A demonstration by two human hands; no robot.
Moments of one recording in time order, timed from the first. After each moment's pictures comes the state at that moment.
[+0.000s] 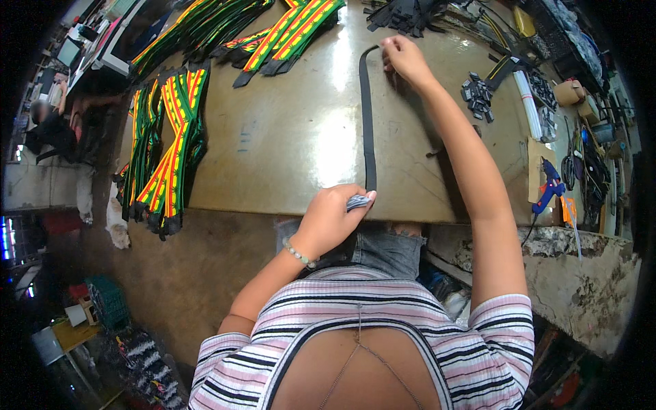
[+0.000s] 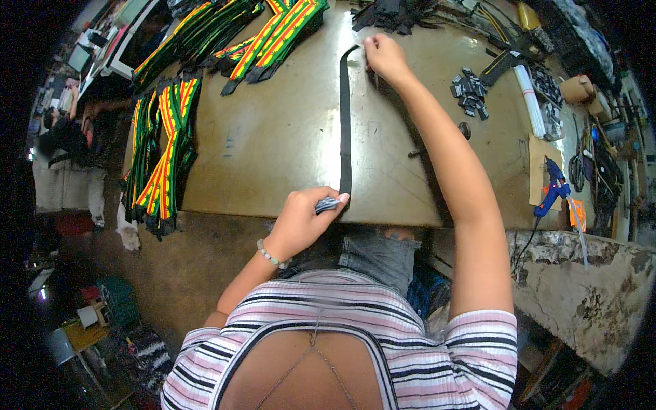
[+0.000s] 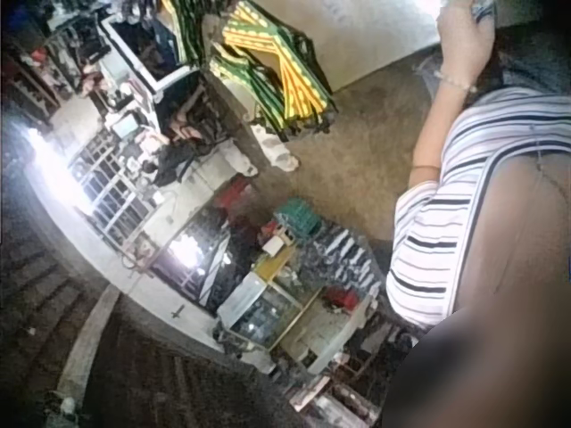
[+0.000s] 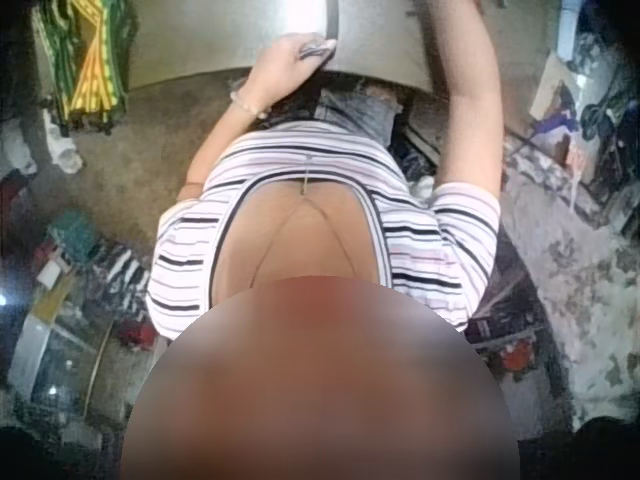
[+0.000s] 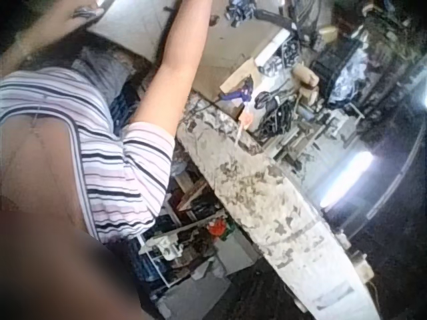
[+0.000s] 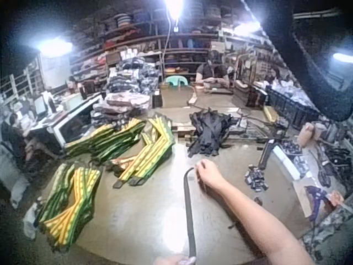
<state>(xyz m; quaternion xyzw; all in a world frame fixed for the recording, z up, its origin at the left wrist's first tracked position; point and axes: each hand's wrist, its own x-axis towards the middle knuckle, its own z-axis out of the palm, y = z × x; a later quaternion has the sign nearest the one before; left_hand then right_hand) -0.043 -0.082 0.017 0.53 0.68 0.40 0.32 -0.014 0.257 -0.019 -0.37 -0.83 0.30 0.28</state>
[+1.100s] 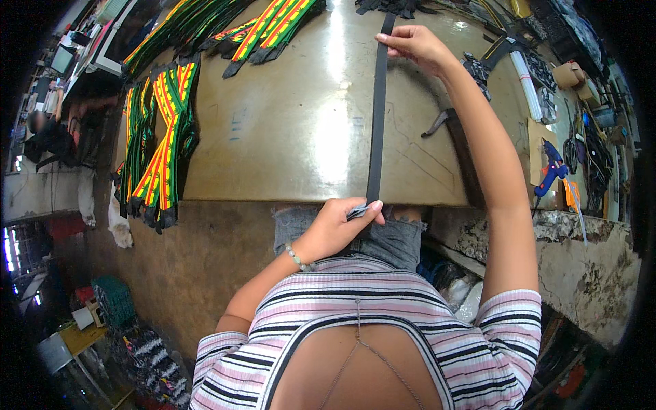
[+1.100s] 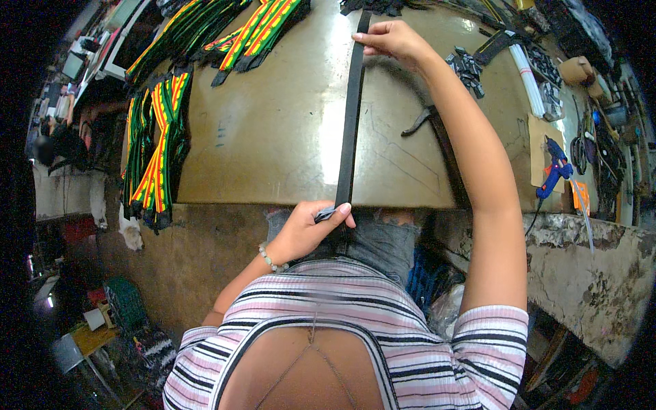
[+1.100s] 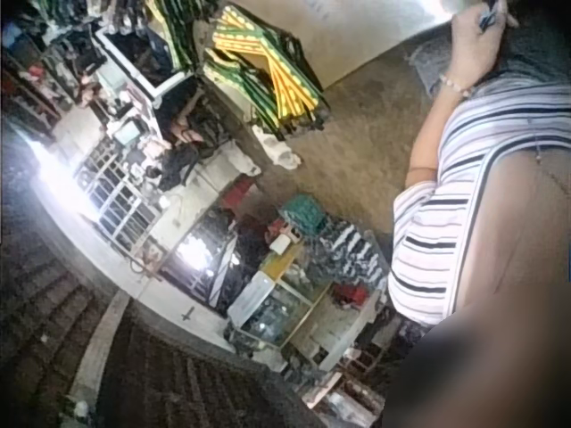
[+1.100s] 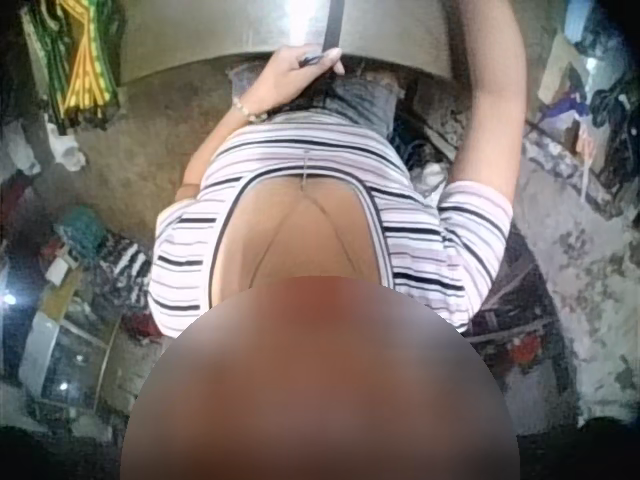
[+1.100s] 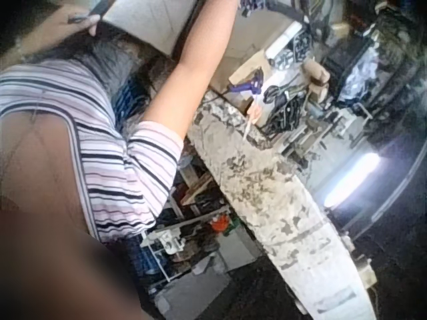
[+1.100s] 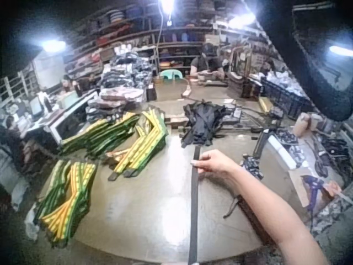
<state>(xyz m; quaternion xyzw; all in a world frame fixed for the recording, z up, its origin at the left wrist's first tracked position) -0.020 -0.103 0.010 0.44 0.57 0.43 0.54 0.034 0.250 0.018 -0.30 -0.74 0.58 0.16</state>
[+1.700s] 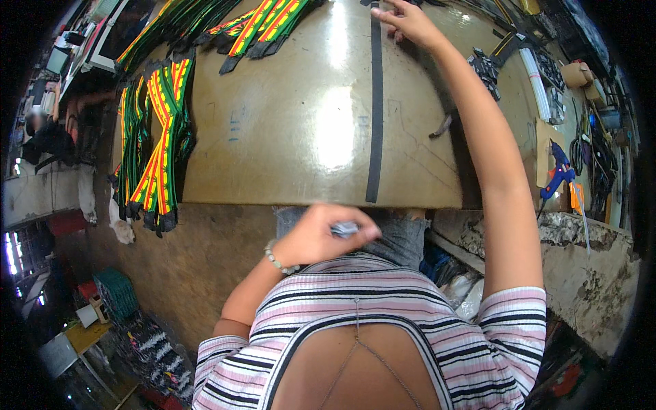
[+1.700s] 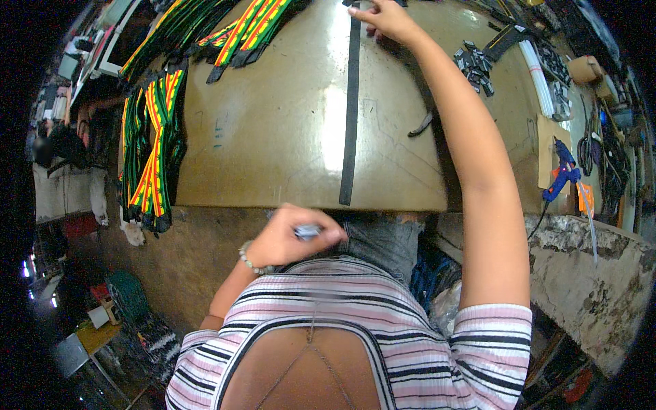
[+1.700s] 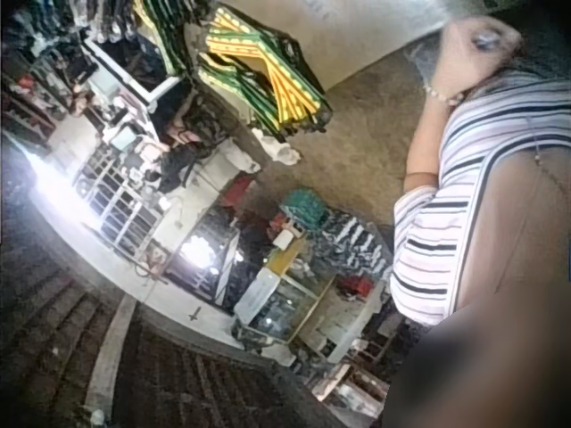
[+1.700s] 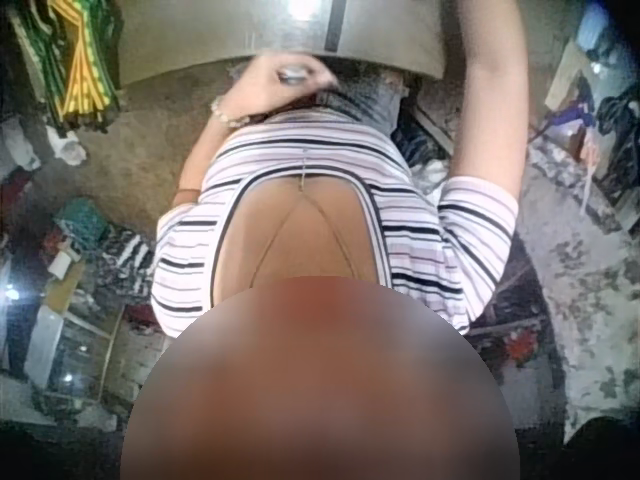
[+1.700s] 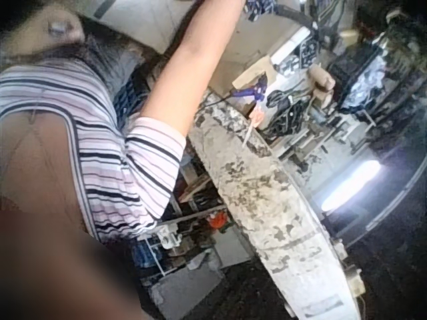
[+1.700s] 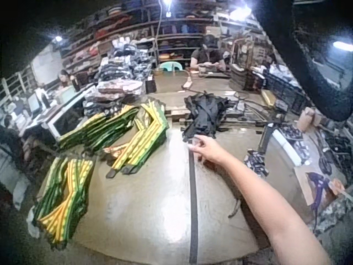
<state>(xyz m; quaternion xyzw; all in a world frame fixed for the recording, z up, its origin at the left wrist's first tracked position) -0.051 -0.110 0.028 0.53 0.53 0.39 0.53 -0.006 0.314 -0.031 -0.32 -0.80 0.45 0.23</state>
